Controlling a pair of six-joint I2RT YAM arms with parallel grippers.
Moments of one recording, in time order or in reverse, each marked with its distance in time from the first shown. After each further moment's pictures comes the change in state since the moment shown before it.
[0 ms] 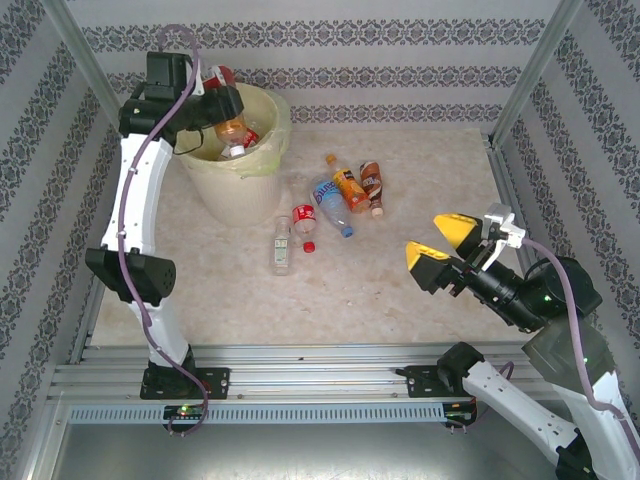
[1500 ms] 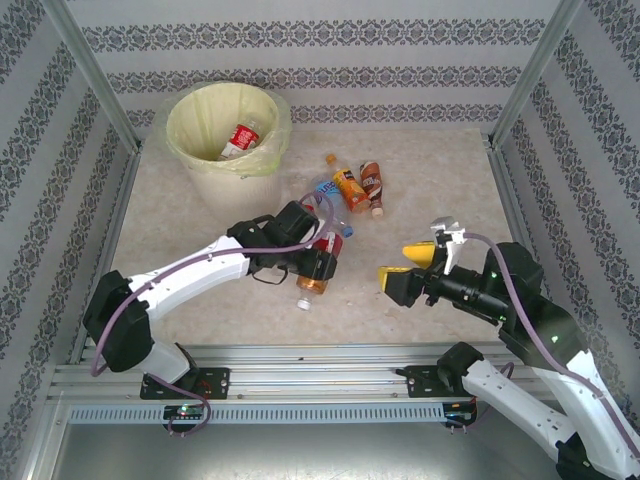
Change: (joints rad) left arm -0.723 -0.396 -1.111 0.330 -0.089 -0.056; right arm 0.000 0.061 -0.084 -0.180 -0.149 0.027
